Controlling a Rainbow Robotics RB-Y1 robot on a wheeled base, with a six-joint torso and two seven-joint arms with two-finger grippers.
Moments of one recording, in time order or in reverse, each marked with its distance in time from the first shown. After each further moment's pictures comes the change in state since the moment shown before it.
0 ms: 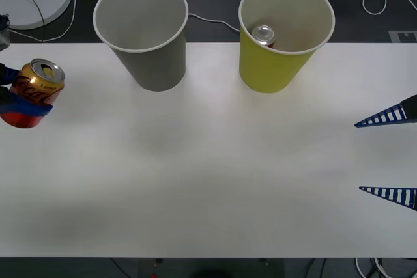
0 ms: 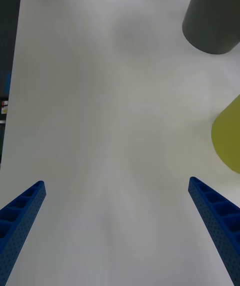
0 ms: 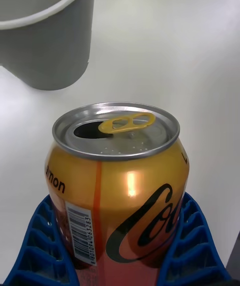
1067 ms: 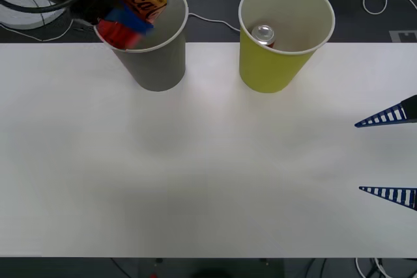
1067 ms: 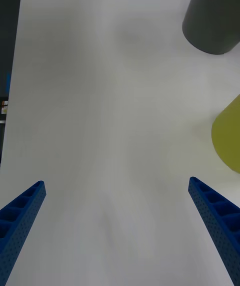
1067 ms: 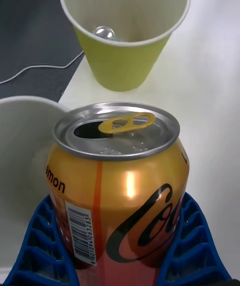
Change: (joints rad) right arm 0.000 0.000 0.000 0.000 0.000 0.000 0.000; left arm -0.737 -0.170 -0.471 0.055 -0.158 -0.026 0.422
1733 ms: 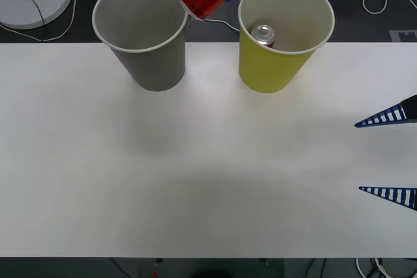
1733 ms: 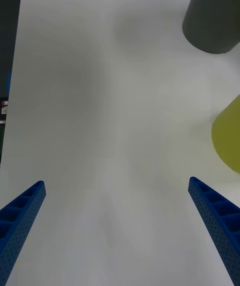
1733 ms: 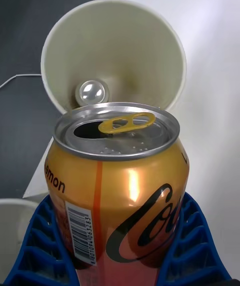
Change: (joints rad) right arm 0.000 0.000 0.000 0.000 0.000 0.000 0.000; left arm -0.433 -0.308 -0.258 0.437 -0.138 0.000 0.070
